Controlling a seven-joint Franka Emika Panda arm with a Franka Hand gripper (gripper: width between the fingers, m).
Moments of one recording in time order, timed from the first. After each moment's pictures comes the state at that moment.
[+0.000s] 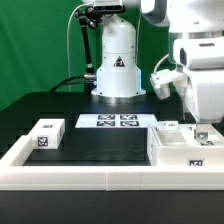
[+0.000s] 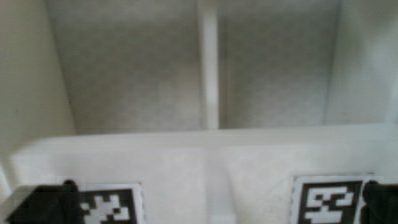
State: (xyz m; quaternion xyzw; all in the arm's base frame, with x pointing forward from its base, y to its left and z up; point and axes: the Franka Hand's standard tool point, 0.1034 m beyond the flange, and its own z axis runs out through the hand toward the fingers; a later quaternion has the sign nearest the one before) arm 0.576 0.098 0.071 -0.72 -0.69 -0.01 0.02
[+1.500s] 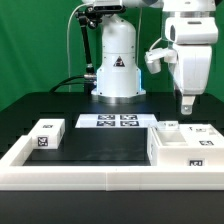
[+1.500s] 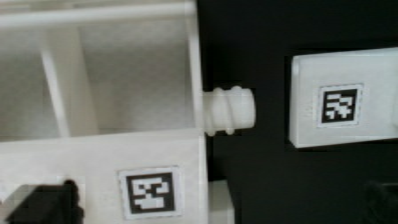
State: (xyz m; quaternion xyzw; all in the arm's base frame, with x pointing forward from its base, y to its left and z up) arm 0.503 0.092 0.088 -0.73 -0.68 0.01 0.02
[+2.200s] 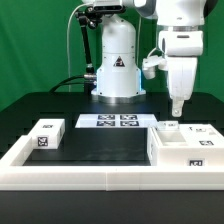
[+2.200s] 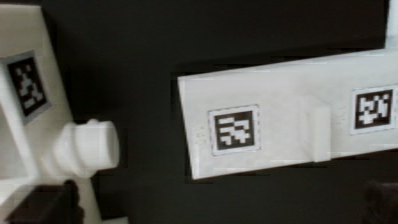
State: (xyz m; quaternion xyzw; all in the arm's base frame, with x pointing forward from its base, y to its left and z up) arm 0.450 0.092 0.070 -0.75 -0.67 0.02 0.03
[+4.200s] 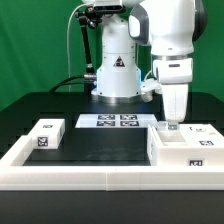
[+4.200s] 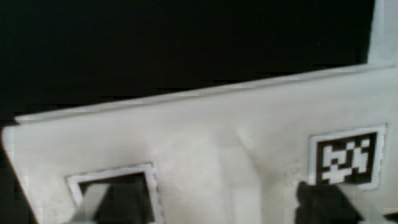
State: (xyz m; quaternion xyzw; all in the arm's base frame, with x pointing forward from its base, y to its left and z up) arm 0.402 0.099 0.013 -0.75 -0.66 0.01 0.05
